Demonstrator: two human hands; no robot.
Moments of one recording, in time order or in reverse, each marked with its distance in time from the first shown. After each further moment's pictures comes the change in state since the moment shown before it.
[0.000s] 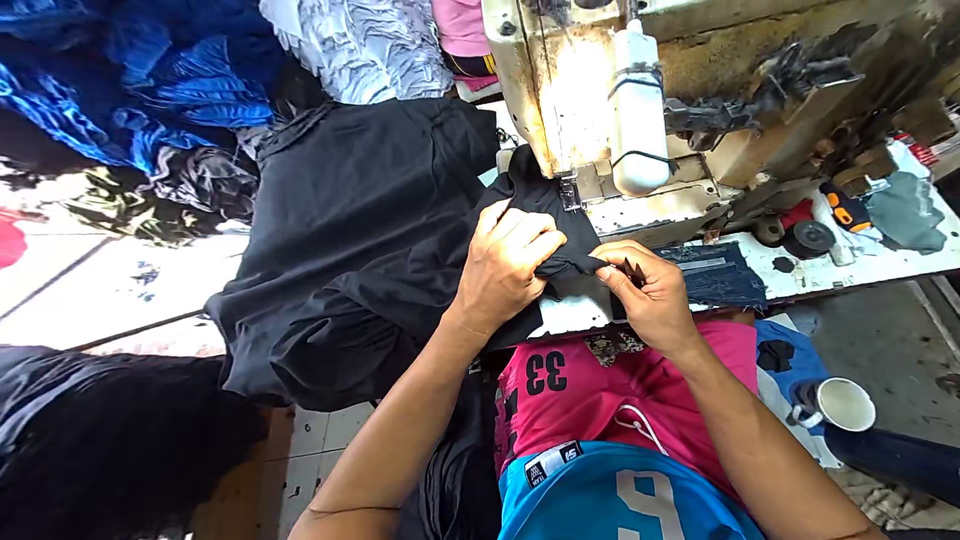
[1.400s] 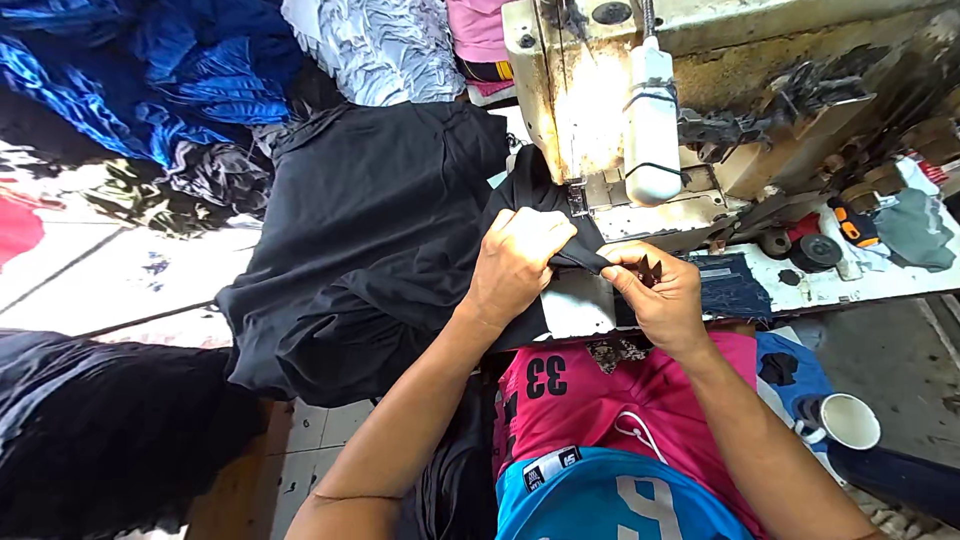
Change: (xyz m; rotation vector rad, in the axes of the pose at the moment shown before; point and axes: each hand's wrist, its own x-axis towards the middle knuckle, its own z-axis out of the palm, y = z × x) left_hand 0.007 -0.001 0.006 0.049 0.002 -0.059; right_hand 0.009 -0.004 -0.001 0.128 0.039 -0.010
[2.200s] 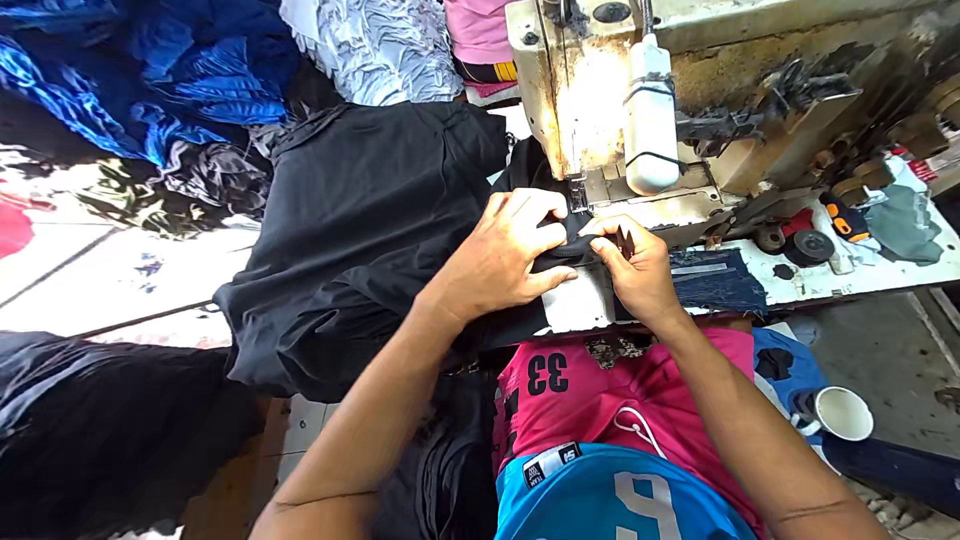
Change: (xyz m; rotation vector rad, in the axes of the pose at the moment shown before) left_hand 0.011 -0.015 -0.037 -0.132 -0.252 0.120; right_hand 0.021 0.017 0.015 -0.149 -0.013 -0.036
